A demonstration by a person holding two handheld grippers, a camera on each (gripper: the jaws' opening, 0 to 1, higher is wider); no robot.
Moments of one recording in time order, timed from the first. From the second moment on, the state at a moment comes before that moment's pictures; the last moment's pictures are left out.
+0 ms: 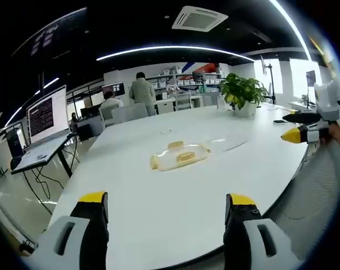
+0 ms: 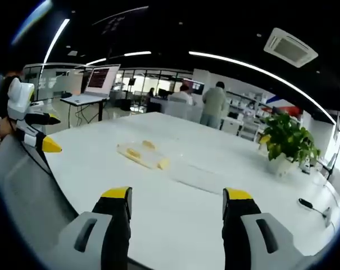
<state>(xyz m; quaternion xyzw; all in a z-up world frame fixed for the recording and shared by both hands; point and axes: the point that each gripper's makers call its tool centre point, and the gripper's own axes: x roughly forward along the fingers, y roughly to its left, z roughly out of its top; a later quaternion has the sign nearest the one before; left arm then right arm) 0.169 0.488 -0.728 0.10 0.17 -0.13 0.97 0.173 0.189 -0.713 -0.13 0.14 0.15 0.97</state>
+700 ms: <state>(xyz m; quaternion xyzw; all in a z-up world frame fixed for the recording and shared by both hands) 0.167 0.487 -0.730 0.12 0.17 -0.13 0.97 0.173 0.187 -0.707 -0.12 0.12 0.15 0.97</state>
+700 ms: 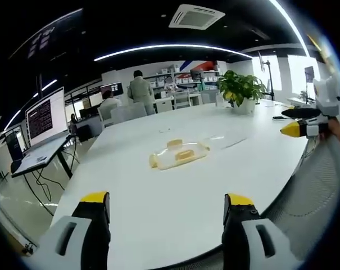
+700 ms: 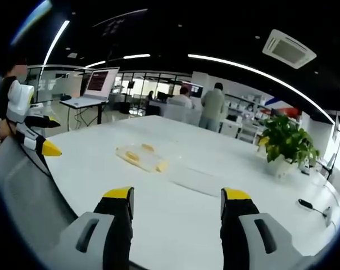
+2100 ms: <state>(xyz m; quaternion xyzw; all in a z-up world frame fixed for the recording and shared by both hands) 0.167 0.485 -0.726 0.10 0.17 -0.14 0.97 0.170 0.194 -0.722 -0.16 0.17 0.17 0.96</state>
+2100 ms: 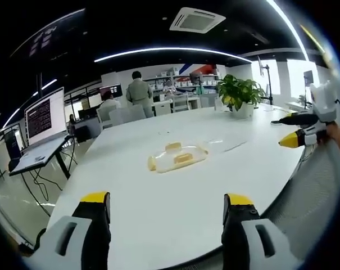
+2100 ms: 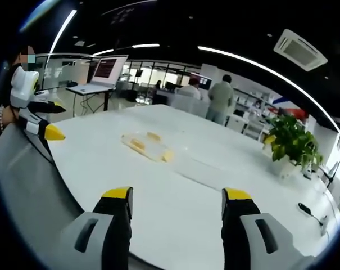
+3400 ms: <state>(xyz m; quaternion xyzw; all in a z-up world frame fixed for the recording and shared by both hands) 0.343 0.509 -0.720 0.35 0.16 -0.22 0.90 0.338 0.232 -0.724 -0.39 0.15 0.31 0.85</state>
